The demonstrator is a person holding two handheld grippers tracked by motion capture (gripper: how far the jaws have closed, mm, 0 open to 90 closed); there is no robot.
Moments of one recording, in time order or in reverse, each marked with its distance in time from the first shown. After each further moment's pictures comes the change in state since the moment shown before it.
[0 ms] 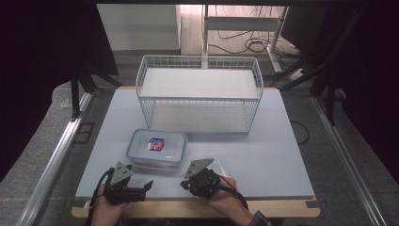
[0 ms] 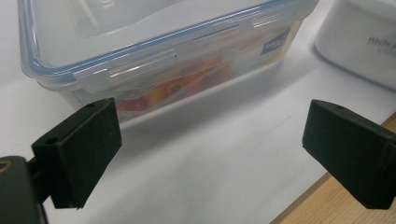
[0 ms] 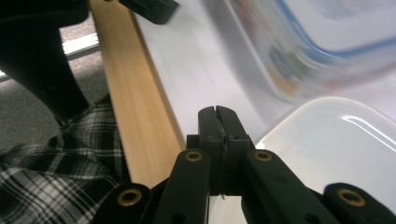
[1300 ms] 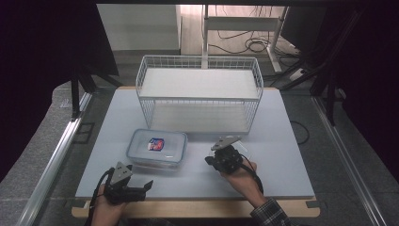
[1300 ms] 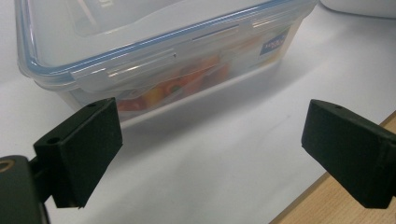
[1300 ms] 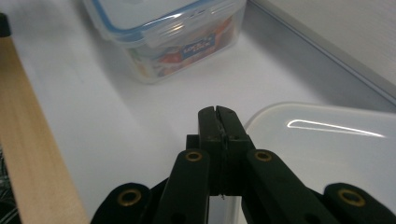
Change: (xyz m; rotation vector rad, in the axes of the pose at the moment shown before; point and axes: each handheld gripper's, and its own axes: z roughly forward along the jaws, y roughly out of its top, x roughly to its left) left arm 0.002 0.000 0.000 0.003 -0.010 -0.006; right arm -0.083 -0.020 -0.021 -0.030 -0.164 0.181
